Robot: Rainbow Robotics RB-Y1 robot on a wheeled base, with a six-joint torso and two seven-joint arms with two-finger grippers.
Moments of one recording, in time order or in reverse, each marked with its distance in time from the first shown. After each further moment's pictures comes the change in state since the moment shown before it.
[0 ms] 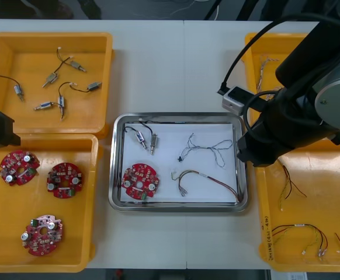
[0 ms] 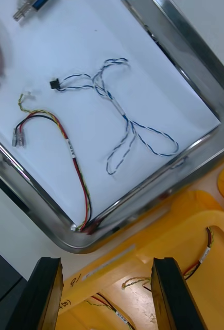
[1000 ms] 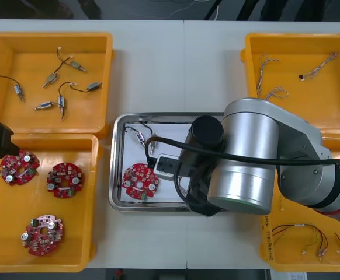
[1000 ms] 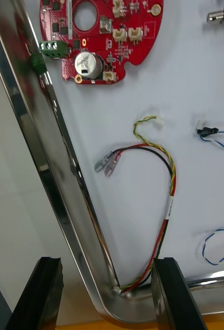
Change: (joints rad) right arm -0.064 0.168 0.502 0.000 0.303 -0.076 0.107; left arm 0.042 0.013 0.011 -0.023 0.044 0.000 -0.117
